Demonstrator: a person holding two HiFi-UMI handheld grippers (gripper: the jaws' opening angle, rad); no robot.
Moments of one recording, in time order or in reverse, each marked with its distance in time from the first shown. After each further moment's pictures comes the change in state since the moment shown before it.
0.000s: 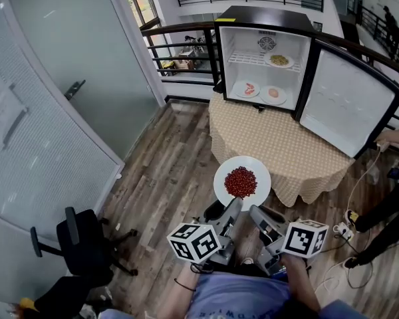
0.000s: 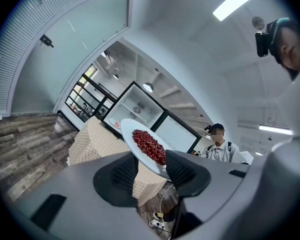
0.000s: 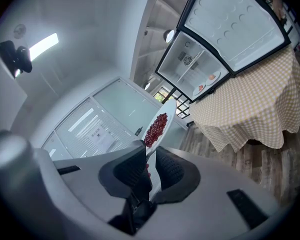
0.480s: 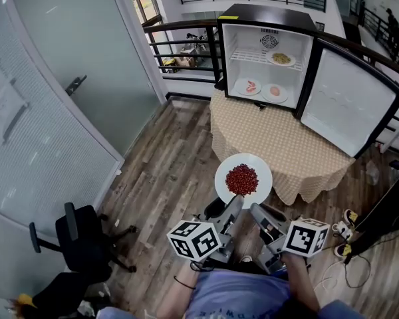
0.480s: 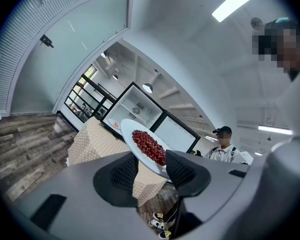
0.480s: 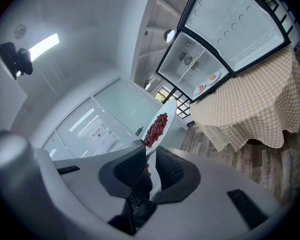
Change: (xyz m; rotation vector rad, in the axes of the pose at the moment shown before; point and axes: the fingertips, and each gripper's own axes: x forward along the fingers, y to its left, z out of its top) left arm -0.002 -0.003 0.000 0.002 -0.010 -0.008; right arm -0.003 0.003 -0.001 0.001 -0.002 0.006
